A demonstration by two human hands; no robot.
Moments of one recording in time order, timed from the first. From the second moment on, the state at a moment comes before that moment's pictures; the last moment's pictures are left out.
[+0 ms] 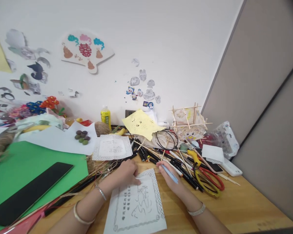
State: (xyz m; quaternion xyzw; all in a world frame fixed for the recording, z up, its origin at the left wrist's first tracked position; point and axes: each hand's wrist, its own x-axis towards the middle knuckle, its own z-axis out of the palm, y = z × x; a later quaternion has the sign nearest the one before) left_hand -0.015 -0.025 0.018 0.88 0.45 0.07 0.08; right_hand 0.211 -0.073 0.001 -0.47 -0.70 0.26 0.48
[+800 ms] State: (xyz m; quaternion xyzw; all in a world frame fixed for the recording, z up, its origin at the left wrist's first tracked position) left_hand 0.009 -0.052 0.039 0.94 0.30 0.16 0.09; right_hand 0.199 -0.081 0.001 -0.38 -0.71 0.40 0.44
